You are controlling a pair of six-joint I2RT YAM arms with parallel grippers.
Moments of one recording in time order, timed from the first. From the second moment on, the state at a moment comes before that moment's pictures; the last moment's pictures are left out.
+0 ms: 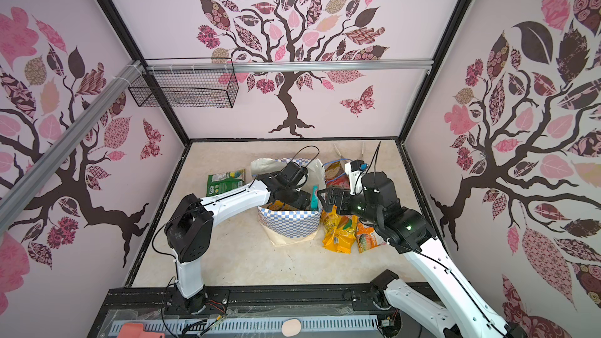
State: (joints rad) left arm -0.79 1.94 1.49 -0.61 0.00 -0.27; right arm 0.54 0.85 1.08 -0.73 -0.18 0.58
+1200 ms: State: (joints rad) left arm -0.78 2.11 1.53 -0.62 -0.07 -0.26; right arm 0.54 0.85 1.08 -0.73 -0.18 0.59
